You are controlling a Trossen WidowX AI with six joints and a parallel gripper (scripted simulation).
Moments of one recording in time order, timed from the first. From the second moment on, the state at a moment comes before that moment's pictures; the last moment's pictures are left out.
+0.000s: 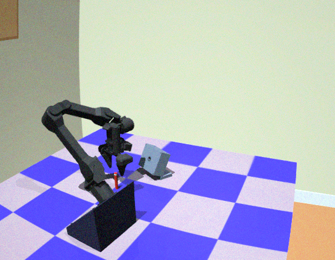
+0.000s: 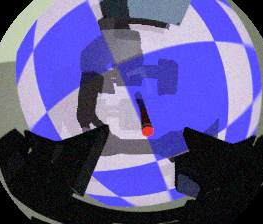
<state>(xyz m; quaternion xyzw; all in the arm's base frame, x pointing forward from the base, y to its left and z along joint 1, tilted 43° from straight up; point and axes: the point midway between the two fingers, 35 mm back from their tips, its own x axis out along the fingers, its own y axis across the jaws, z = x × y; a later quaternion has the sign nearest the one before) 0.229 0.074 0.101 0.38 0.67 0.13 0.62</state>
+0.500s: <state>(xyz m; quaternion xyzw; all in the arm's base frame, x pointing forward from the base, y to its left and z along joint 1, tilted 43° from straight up) 0.230 0.091 0.083 0.39 0.67 0.13 0.62</state>
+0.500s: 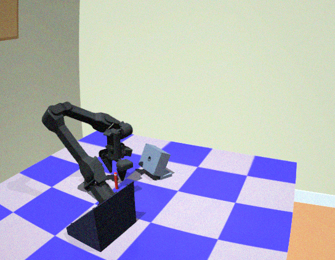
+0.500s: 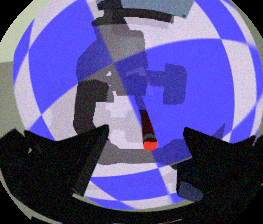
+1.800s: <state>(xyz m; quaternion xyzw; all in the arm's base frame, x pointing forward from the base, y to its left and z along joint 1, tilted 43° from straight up) 0.229 0.104 0.071 0.39 0.67 0.13 0.62</state>
